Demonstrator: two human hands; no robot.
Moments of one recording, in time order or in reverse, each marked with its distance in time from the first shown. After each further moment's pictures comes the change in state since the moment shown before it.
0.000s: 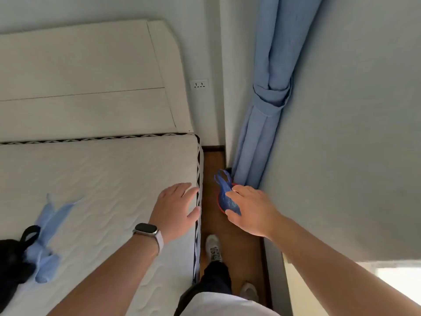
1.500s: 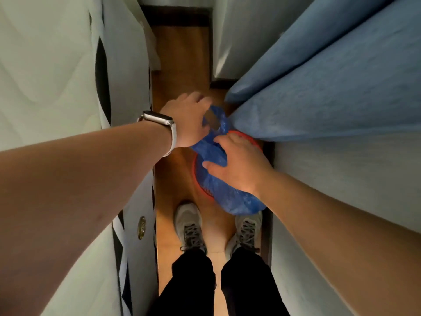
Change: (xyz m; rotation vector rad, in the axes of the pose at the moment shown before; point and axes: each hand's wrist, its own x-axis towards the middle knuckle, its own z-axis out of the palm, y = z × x) left_hand 0.461 -0.149 0.540 -0.150 -0.475 0.108; right_hand 0.362 0.281 0.427 0.355 -0.274 0.288
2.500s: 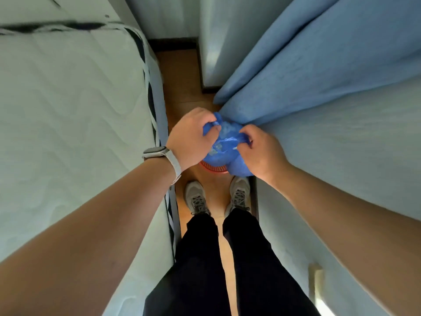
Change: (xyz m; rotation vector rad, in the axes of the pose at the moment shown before) left_hand -0.171 0.108 -0.153 -0.582 0.334 0.015; right_hand -0.145 -0.094 -0.141 0.257 0.316 0.290
